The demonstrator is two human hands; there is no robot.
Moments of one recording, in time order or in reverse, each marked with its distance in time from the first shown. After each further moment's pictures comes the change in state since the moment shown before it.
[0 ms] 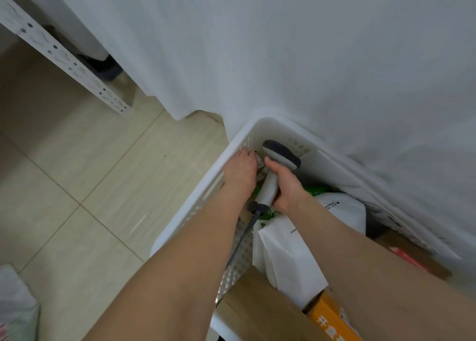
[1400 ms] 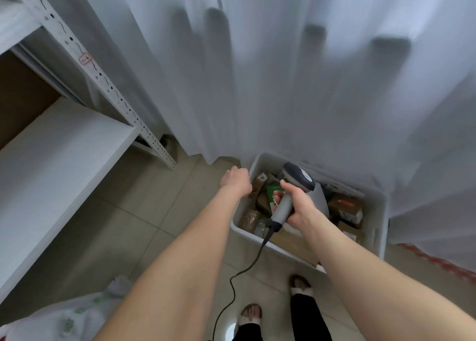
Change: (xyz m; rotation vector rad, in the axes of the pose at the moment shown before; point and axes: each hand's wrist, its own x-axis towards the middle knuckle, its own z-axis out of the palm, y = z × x) left_hand -0.333 -0.047 -0.352 -0.080 -0.205 0.043; right_hand -0.466 0.071 0.116 0.218 0.182 -0.199
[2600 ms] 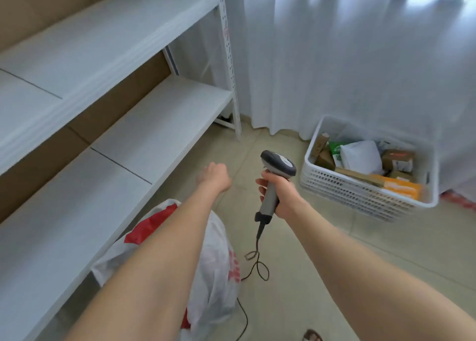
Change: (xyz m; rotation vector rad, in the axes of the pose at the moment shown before) left_hand -0.411 -0.413 0.065 0.038 0.182 -0.187; right_hand -0.294 0.454 0.120 -0.243 -0.221 -0.175
